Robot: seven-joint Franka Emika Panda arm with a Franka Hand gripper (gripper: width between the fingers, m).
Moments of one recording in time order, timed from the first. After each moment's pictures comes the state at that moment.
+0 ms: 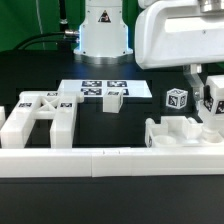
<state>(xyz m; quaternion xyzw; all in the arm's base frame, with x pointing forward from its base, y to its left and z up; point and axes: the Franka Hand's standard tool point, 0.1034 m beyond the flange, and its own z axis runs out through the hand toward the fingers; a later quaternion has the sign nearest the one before) 0.645 0.099 0.088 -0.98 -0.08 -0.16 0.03</state>
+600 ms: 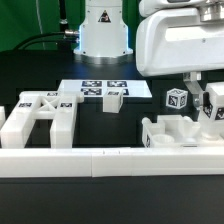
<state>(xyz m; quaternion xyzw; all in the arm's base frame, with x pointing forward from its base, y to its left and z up) 0.640 0.102 0.079 -0.98 -0.08 -0.17 0.03</state>
